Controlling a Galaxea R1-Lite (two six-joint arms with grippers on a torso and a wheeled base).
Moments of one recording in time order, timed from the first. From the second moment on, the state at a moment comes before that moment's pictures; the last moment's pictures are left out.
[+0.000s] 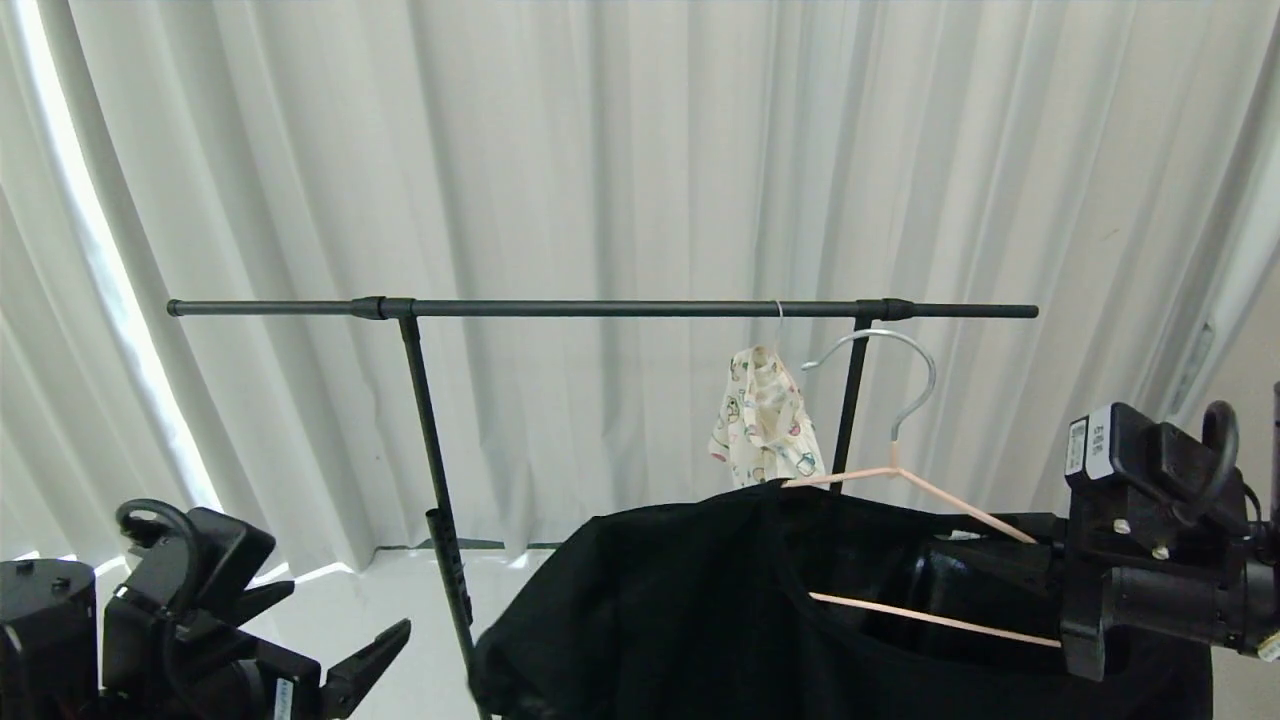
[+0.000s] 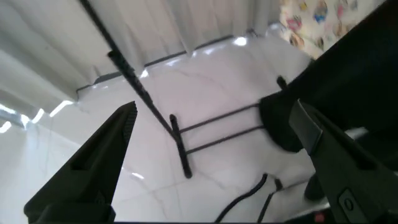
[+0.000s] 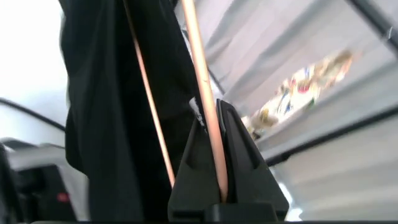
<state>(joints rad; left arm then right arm) -0.22 1.21 -0.14 -0.56 0.01 0.12 0.55 1.30 -0.55 -0.36 0.37 -0.39</state>
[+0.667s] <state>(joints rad) -0.05 1.17 -0.23 -0.56 0.33 0.08 0.75 1.53 -0.66 -0.30 0.00 0.22</state>
